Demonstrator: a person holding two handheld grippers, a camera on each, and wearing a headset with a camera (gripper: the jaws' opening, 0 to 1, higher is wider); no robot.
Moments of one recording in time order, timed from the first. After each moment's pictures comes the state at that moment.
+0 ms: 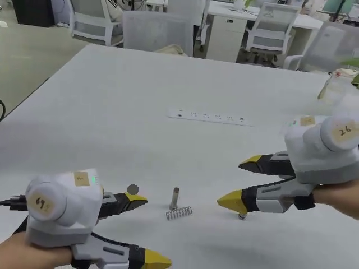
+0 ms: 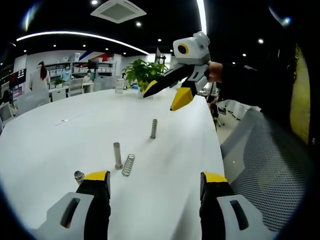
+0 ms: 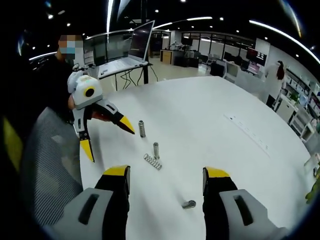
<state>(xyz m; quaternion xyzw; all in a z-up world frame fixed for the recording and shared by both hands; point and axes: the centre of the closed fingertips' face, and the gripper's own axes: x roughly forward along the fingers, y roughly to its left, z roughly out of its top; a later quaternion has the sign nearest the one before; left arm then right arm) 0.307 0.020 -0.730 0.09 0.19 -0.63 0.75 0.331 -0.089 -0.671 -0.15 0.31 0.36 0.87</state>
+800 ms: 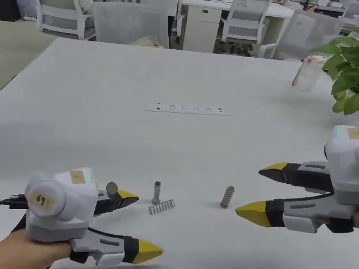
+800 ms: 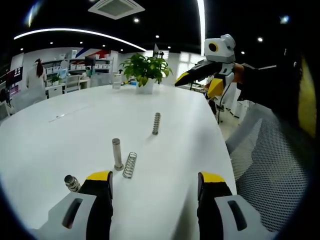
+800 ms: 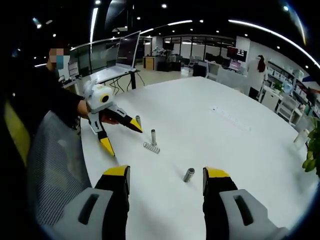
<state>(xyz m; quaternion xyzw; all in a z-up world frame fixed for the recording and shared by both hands) 0.321 0.003 -0.751 0.09 0.20 -0.64 0.74 0.279 -0.128 -0.666 -0.11 0.30 0.29 0.90</state>
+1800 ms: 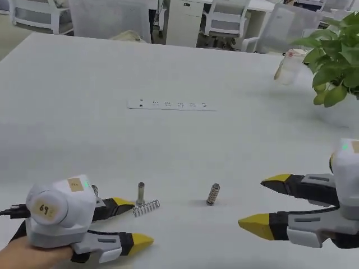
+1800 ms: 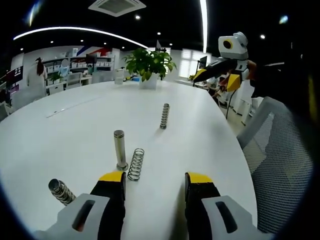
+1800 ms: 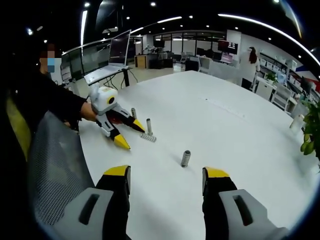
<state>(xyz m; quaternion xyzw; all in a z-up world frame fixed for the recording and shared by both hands) 0.338 -0.015 -0.779 0.10 0.21 -0.63 0.74 0.261 -0.147 -0.678 -0.09 0.31 0.26 0.91</state>
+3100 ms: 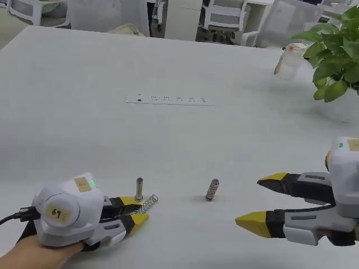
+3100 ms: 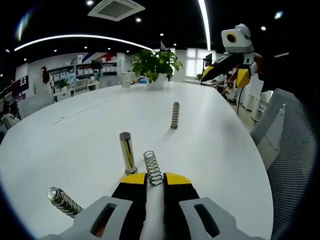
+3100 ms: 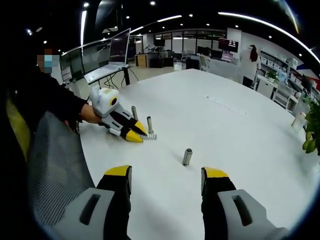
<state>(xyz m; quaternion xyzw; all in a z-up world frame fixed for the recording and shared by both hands) 0.352 -0.024 -0.784 0.13 0.18 -0.60 0.77 0.261 -0.145 -0.683 -0.08 0.32 0.27 0.91</state>
